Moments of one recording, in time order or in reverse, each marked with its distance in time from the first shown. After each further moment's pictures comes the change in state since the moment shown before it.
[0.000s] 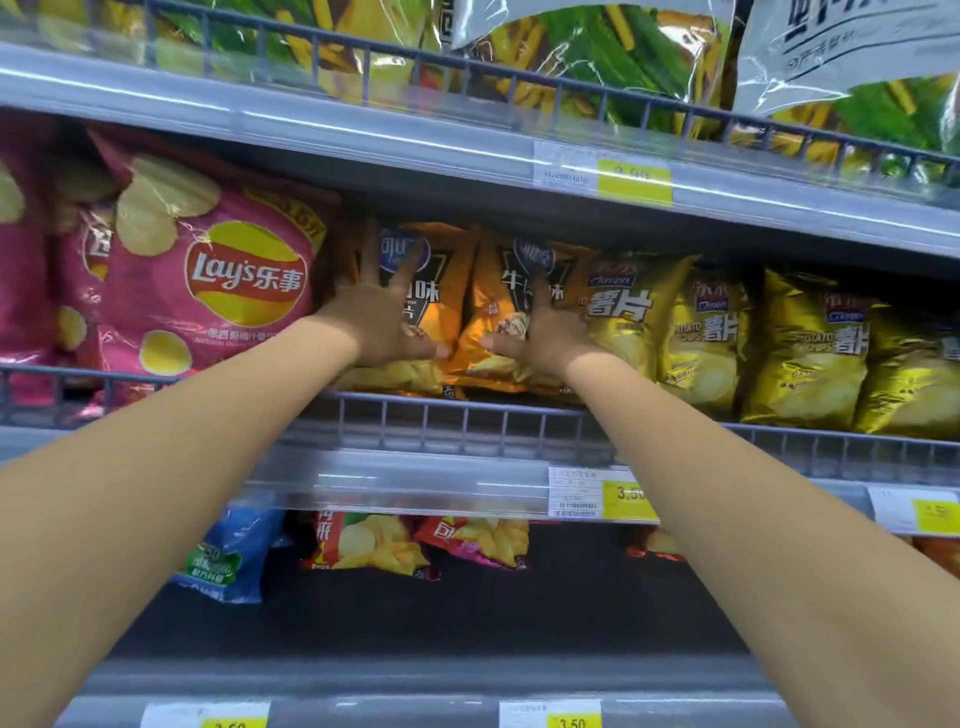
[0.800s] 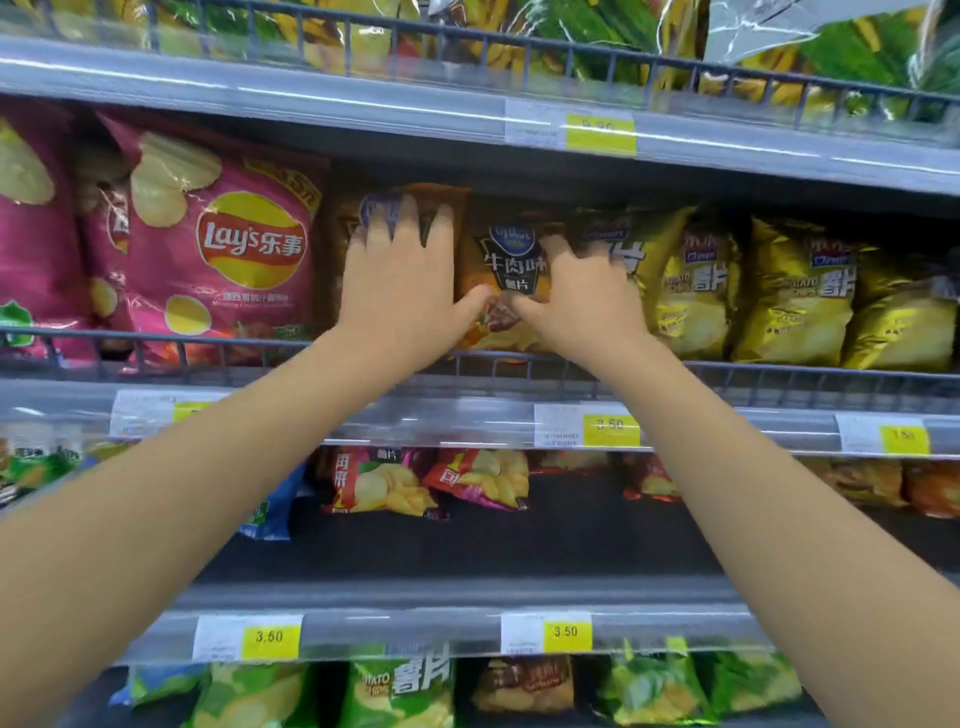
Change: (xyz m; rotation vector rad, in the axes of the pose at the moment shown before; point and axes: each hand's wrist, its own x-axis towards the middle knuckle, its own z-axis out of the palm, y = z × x) left_hand -0.088 0.069 -0.022 0.171 0.413 0.077; right_hand -0.103 -0.002 -0.038 -0.166 0.339 -0.096
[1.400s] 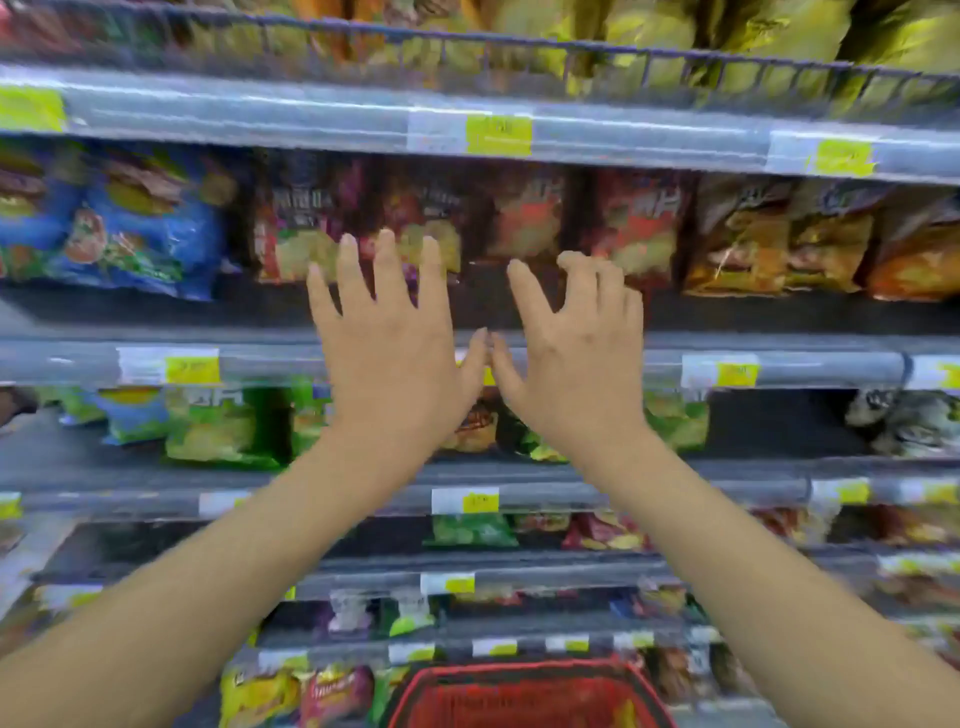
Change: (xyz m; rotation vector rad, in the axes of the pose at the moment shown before) left_hand -0.236 0.151 0.030 0.013 -0.196 -0.125; right_hand -0.257 0.103 0.056 -0.063 0.166 -0.221
